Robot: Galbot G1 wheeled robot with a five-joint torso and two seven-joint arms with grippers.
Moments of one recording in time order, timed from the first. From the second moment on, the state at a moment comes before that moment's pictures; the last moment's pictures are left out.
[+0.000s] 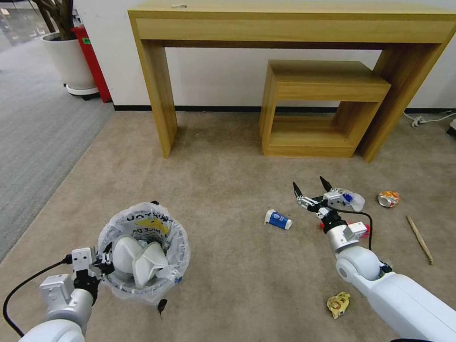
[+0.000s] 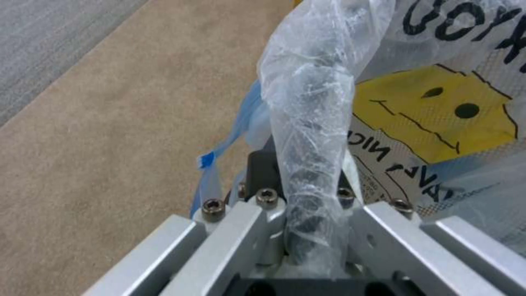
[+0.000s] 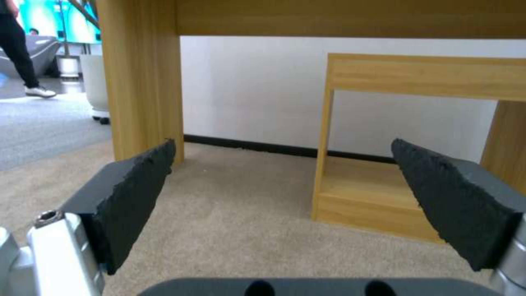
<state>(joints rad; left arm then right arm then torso) 1.75 -1.16 -0.77 -2.22 -0.58 0.36 -0.25 -0.96 0.77 -0.01 1.57 0.67 0.47 0.16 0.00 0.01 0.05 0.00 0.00</state>
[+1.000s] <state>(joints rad) 1.74 -1.18 -0.77 -2.20 -0.59 0.36 -0.27 -0.94 0.80 -0.03 1.52 0.66 0.52 0.11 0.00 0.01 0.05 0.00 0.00</state>
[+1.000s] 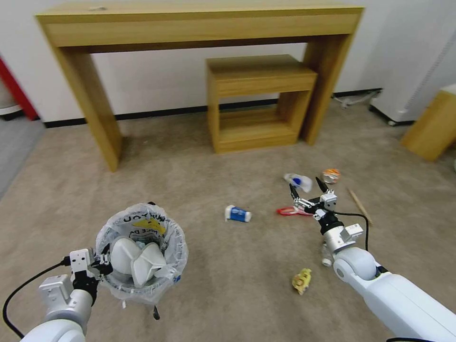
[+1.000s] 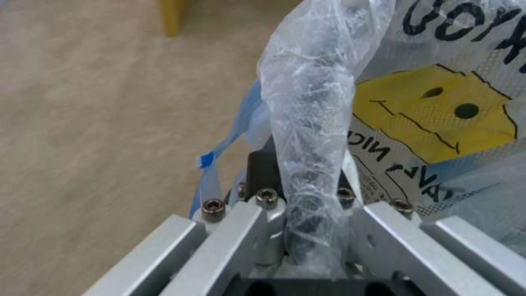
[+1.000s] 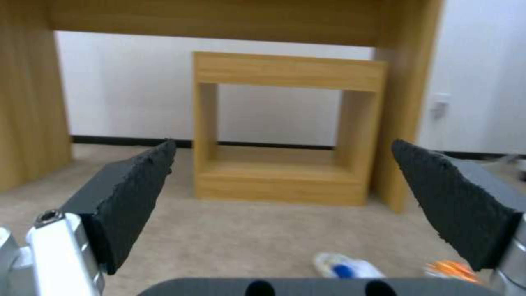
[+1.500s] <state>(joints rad) 1.74 -1.18 -0.77 -2.21 -0.62 0.35 -0.30 -0.94 0.81 -0.04 1.51 0.64 0.52 0.10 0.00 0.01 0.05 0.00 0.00</state>
